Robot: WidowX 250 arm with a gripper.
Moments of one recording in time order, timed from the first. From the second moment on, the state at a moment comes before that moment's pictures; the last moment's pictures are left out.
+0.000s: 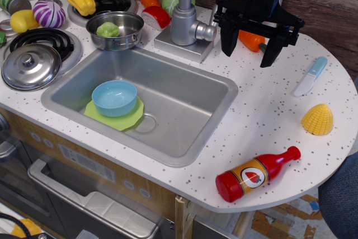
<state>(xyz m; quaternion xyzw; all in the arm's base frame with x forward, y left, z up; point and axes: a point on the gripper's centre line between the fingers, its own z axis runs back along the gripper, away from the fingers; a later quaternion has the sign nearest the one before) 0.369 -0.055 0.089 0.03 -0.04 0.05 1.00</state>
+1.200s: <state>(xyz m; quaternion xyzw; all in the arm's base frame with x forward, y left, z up) 0.360 0.100 0.117 0.14 -0.06 0.09 0.98</state>
